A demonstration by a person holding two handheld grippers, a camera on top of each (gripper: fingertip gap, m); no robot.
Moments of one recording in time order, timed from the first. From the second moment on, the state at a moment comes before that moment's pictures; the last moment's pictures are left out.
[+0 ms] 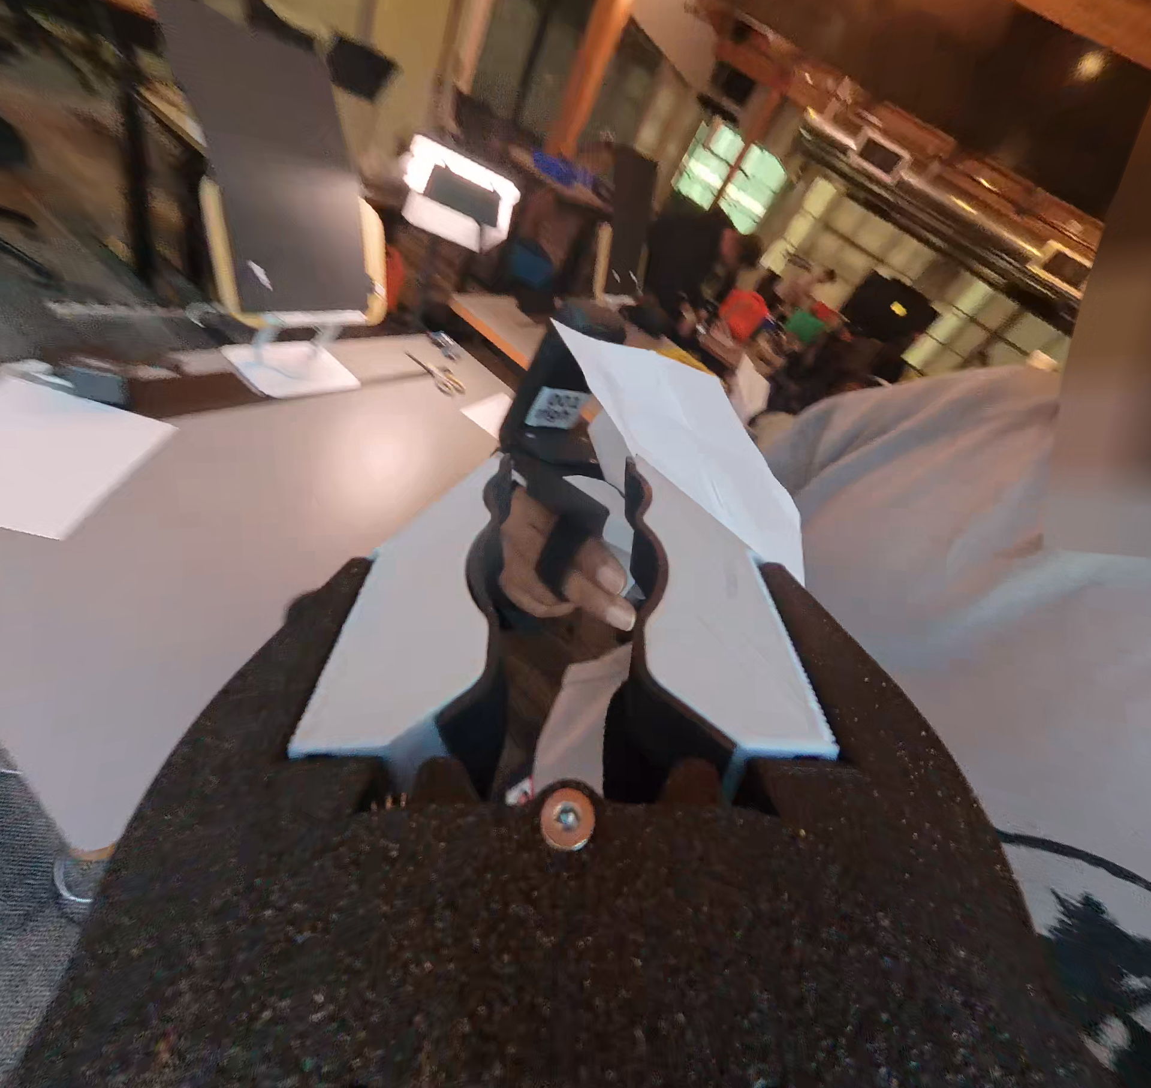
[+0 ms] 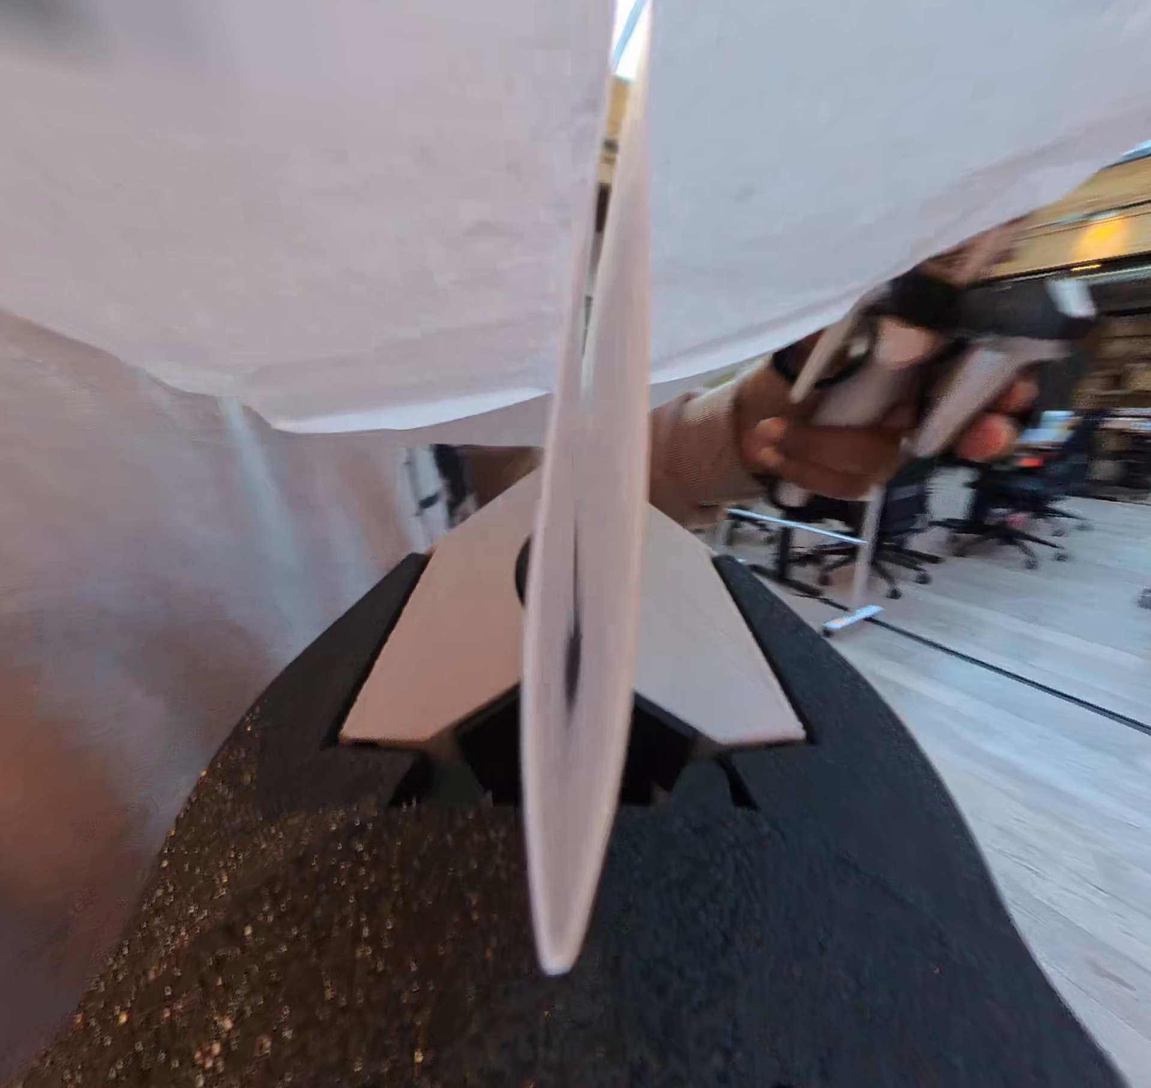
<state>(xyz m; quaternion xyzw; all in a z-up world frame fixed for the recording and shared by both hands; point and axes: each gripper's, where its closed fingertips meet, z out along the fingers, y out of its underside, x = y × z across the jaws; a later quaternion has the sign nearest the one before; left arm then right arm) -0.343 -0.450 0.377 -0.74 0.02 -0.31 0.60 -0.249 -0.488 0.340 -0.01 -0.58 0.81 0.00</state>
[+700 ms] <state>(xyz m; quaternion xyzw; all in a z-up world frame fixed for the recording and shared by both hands) -0.446 -0.732 0.337 -0.57 -0.37 0.43 0.60 -0.480 -0.443 0.432 -0.24 -0.41 0.77 0.41</state>
